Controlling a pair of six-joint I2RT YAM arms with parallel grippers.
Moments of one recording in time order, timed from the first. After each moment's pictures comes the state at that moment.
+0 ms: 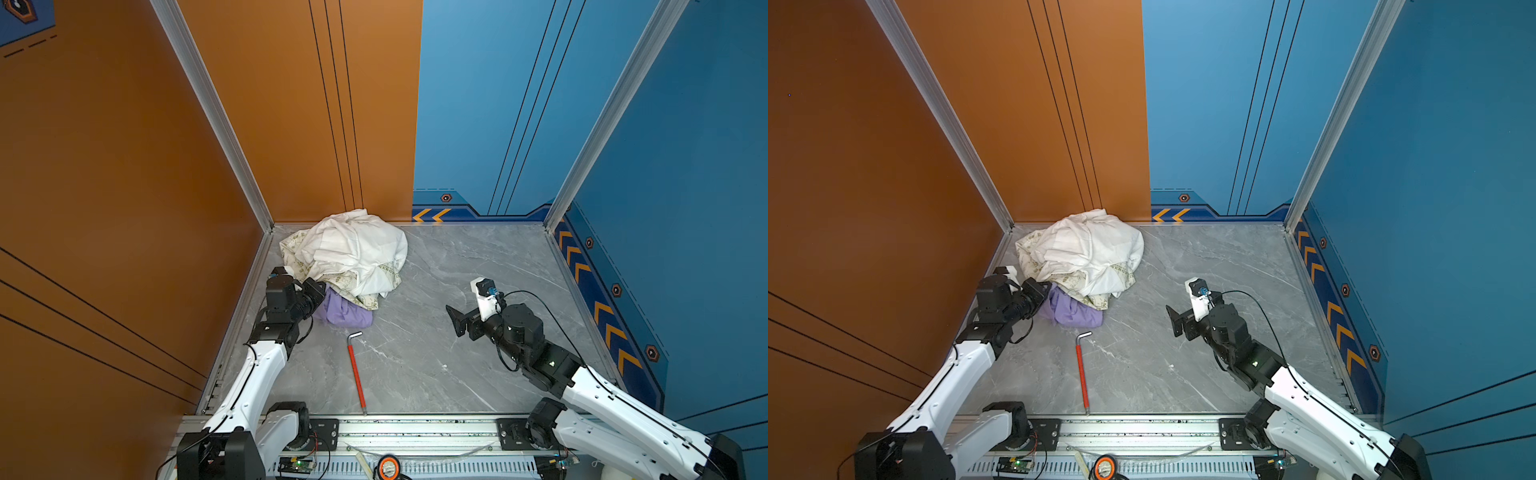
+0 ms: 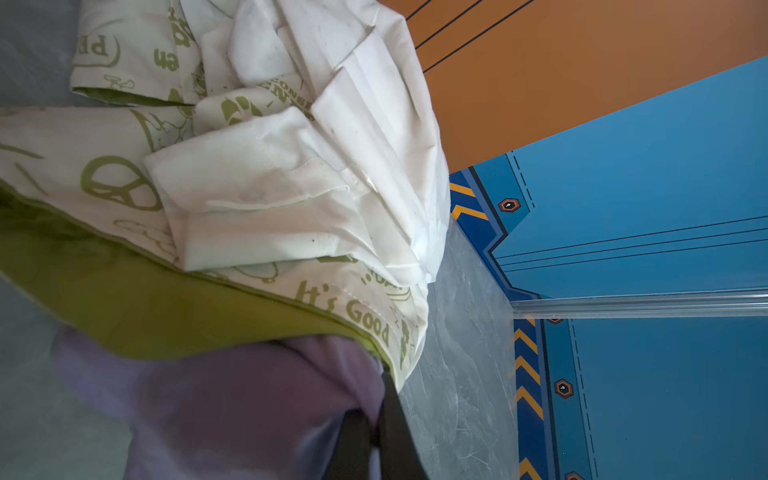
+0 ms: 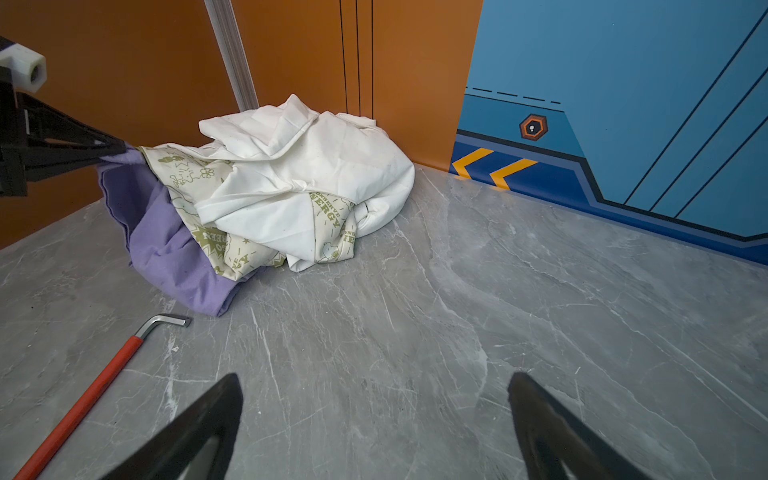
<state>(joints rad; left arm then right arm) 0.03 1.01 0.64 -0.10 0.28 -0.91 0.73 0.80 0.57 -0.07 0.20 0.07</state>
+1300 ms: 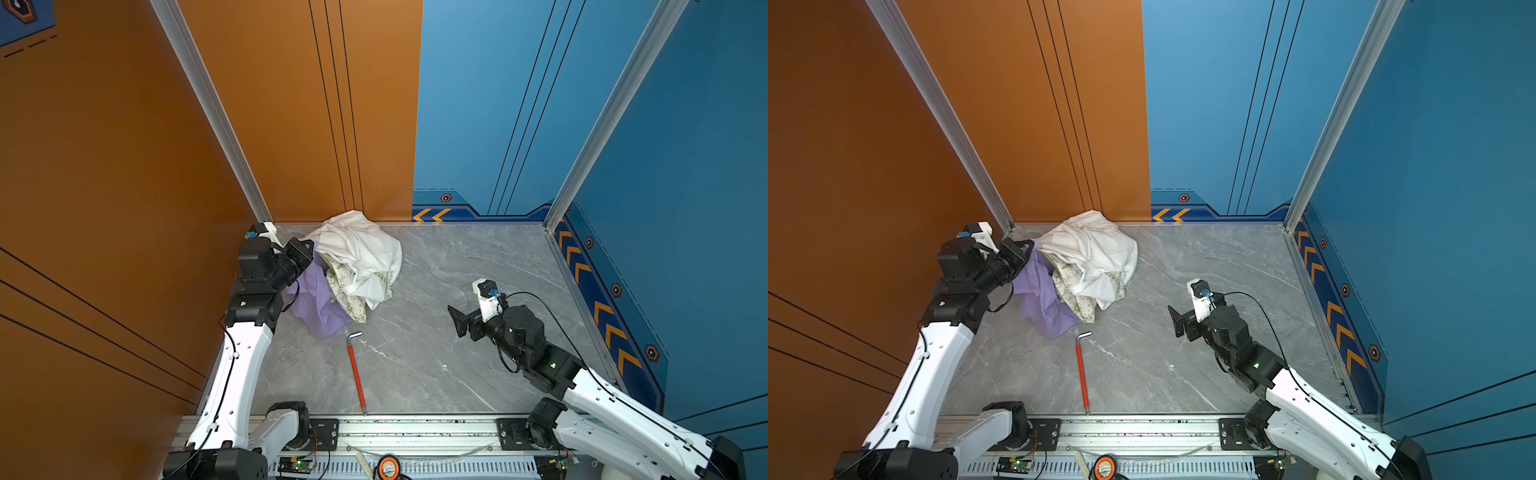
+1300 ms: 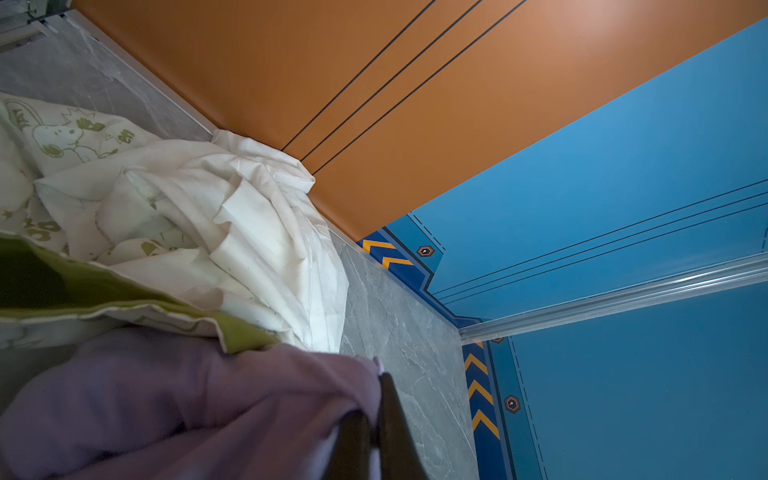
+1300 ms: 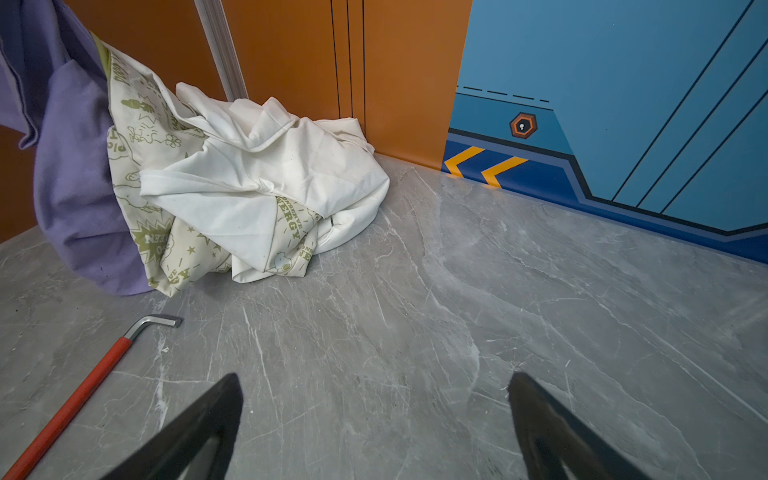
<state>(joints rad) 0.07 1.05 1.08 -0.30 0.30 -0.84 0.73 0.79 0.55 -0.07 0.23 0.07</state>
